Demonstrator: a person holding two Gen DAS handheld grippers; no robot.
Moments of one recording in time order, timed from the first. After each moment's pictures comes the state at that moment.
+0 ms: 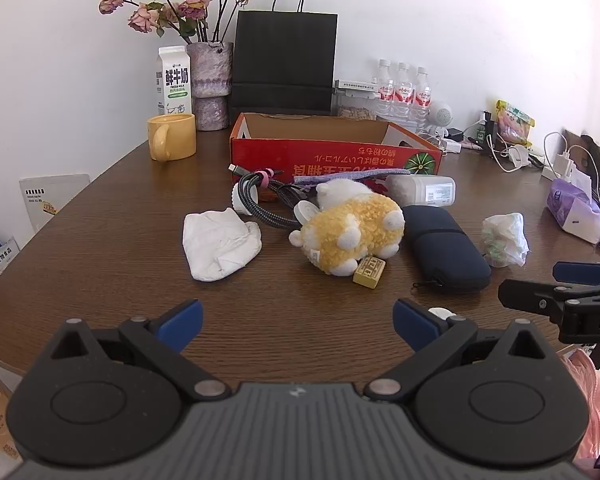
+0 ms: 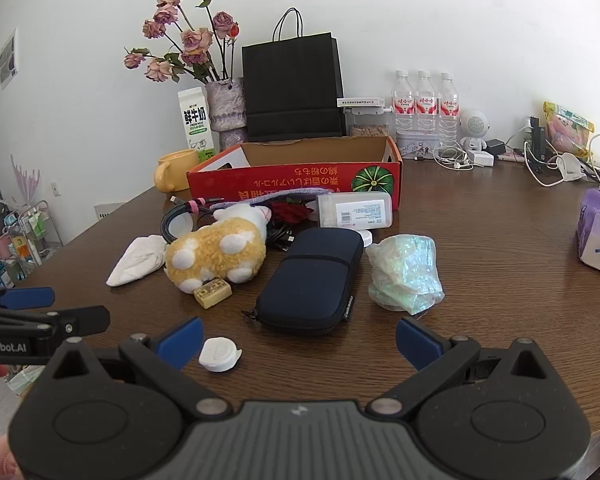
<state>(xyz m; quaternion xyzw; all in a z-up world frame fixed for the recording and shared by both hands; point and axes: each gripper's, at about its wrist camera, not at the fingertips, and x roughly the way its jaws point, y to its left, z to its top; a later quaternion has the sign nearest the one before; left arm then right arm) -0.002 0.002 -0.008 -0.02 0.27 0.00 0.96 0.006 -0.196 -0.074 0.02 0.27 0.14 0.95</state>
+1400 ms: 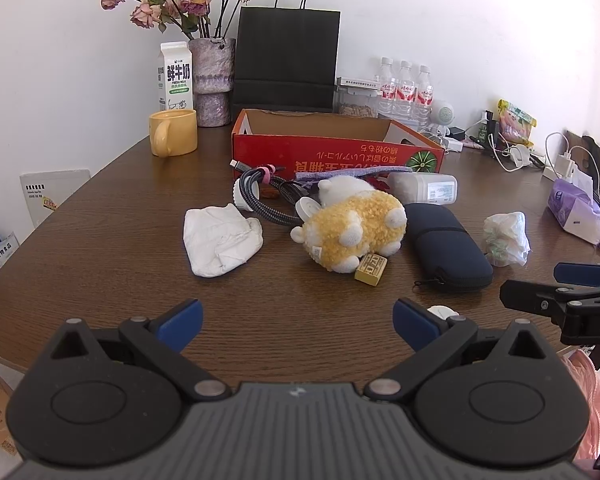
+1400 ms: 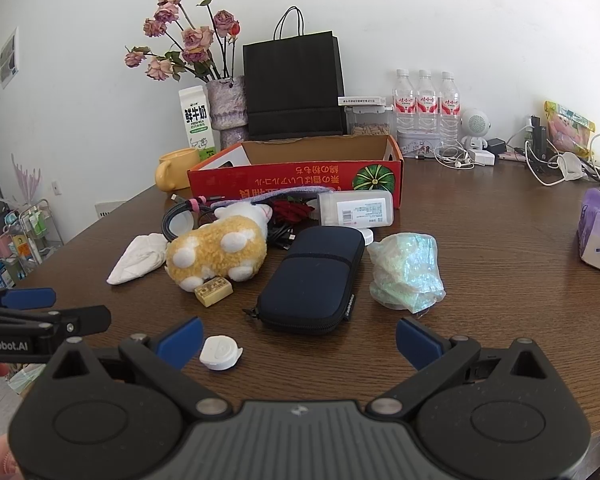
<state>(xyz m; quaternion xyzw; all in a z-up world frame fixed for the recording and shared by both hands) -0.001 0.004 -0.007 -0.02 0.28 -0.01 0.96 0.005 -0.195 -0.074 0.02 0.27 0.14 0.95</state>
